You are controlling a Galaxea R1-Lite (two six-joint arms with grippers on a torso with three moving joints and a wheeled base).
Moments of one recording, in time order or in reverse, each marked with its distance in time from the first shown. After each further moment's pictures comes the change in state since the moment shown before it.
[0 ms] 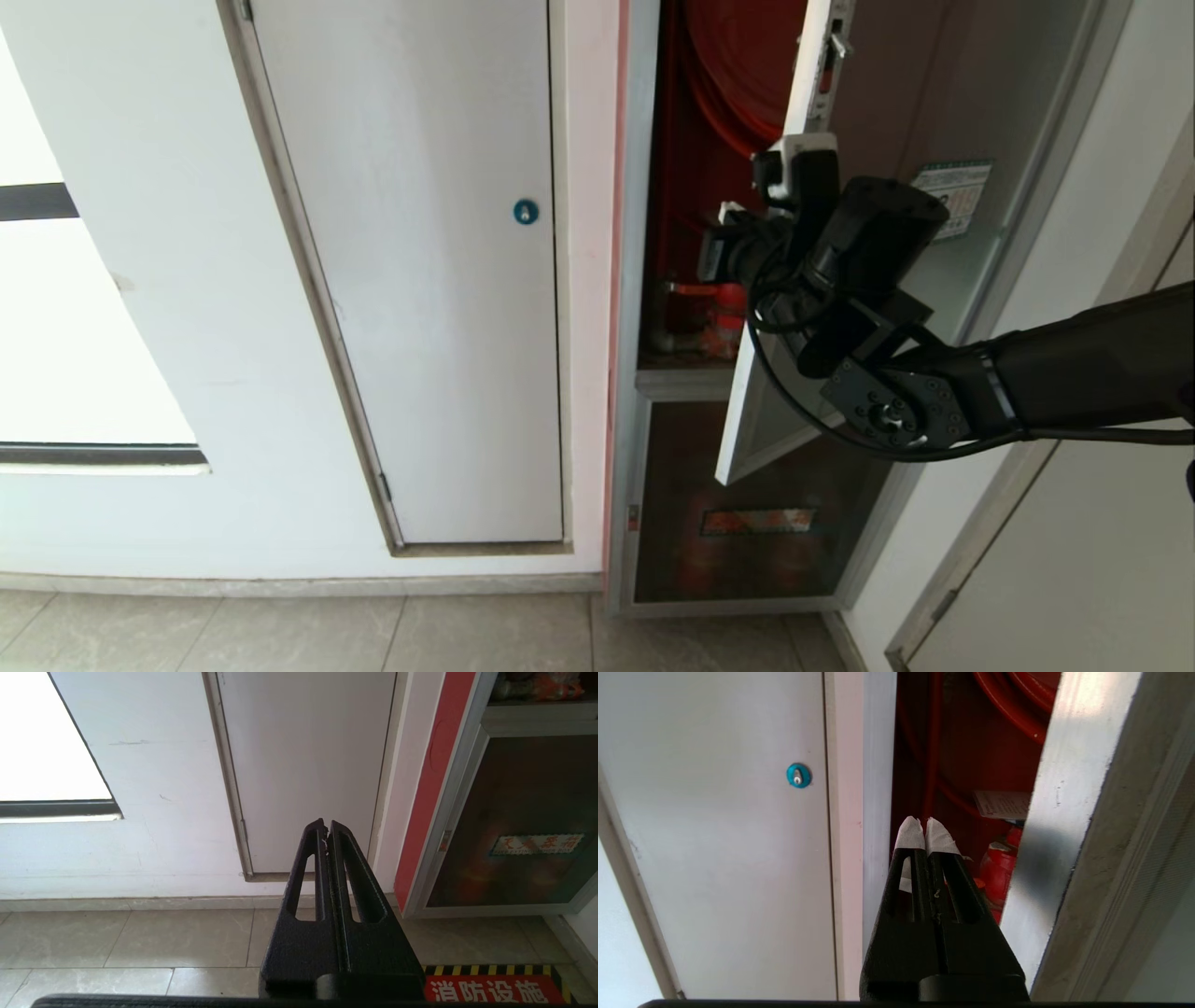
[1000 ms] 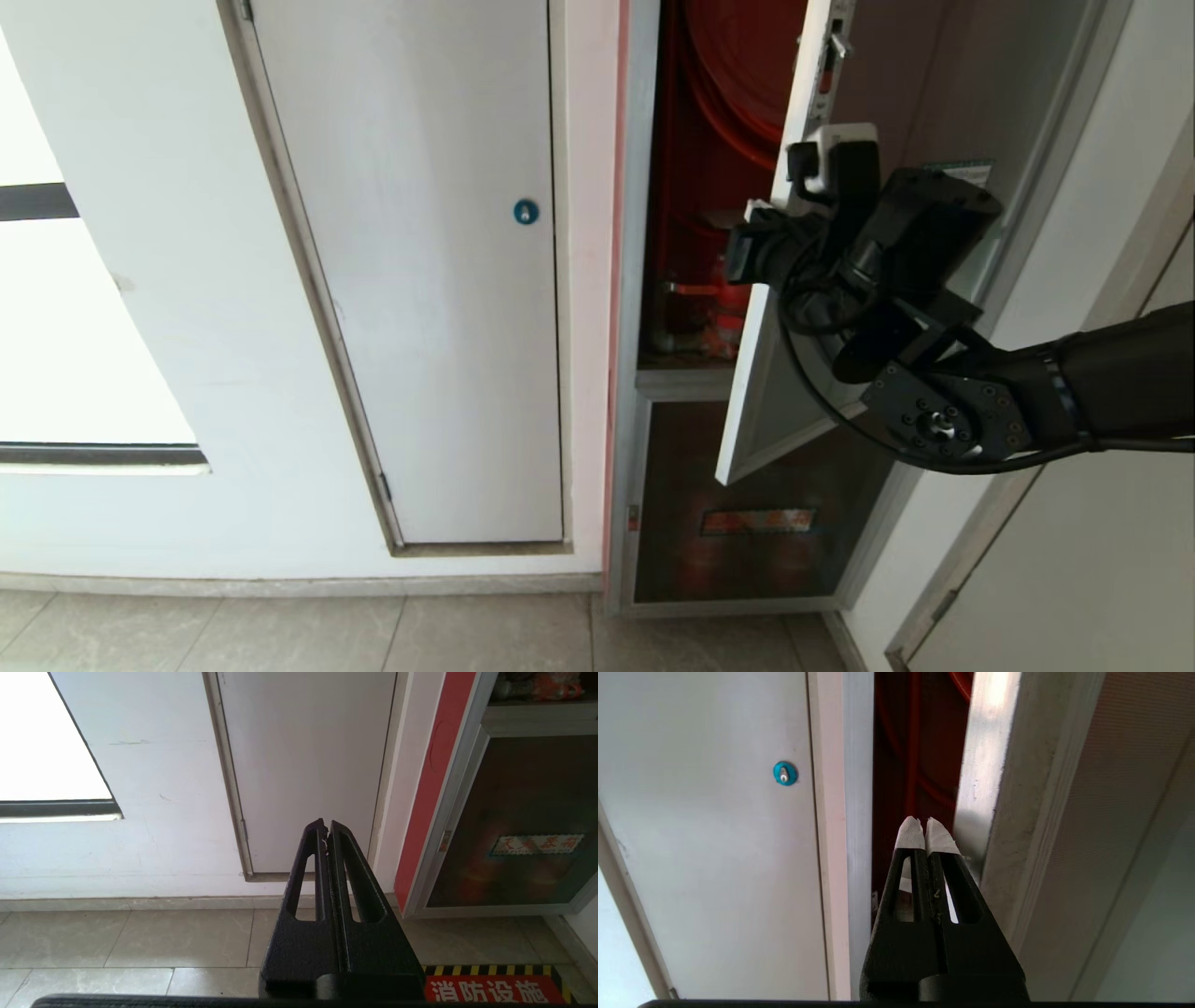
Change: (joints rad) left arm 0.000 0.000 0.000 0.000 0.000 0.000; right arm -0.015 -0.084 0.097 0.000 -0.021 0.004
